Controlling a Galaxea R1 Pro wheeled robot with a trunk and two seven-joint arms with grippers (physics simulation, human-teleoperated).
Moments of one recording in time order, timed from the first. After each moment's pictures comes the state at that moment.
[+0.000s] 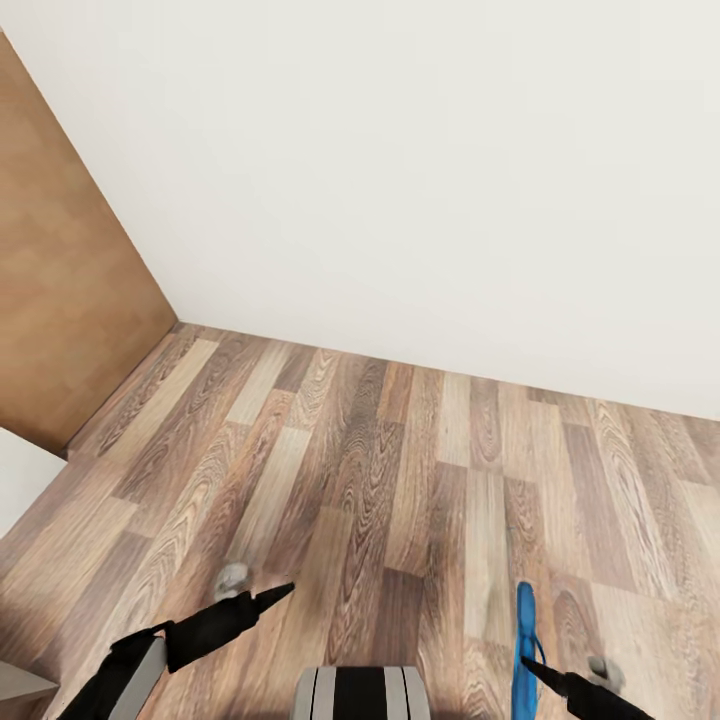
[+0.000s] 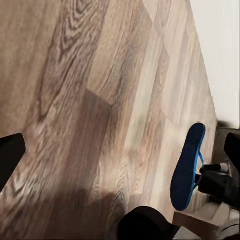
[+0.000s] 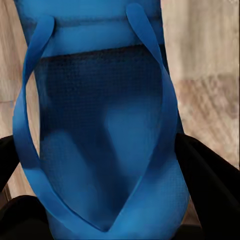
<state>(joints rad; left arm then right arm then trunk) -0.33 0.14 0.03 -0.82 0.48 0.49 -0.87 -0.28 -0.37 -0.08 -0.42 -0.53 0.26 0.96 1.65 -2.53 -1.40</state>
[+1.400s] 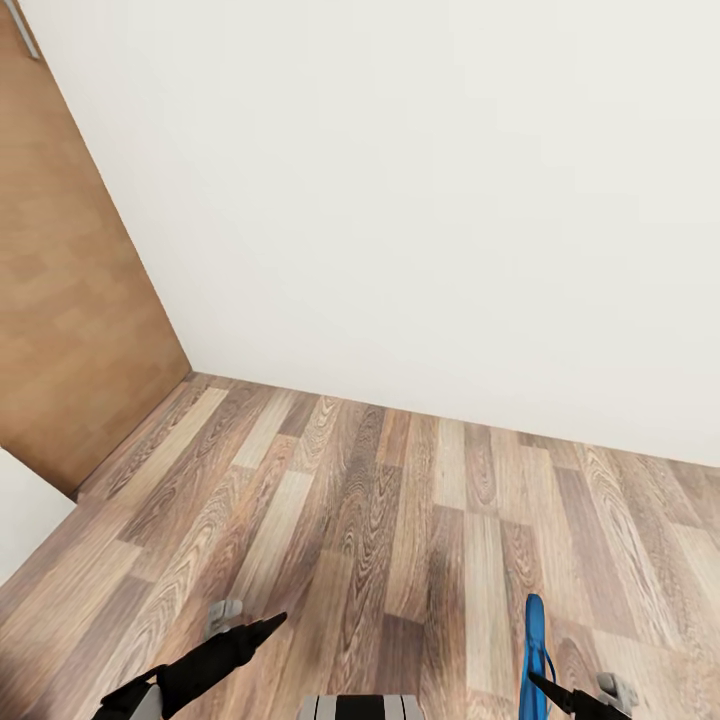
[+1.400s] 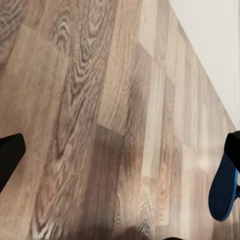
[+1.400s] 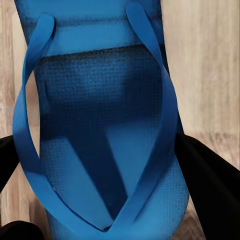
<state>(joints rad) -0.32 0.14 0.03 -0.59 0.48 0.21 -0.86 -0.29 -0.37 -0.09 -0.33 -0.54 0.14 0.96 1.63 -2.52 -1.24</state>
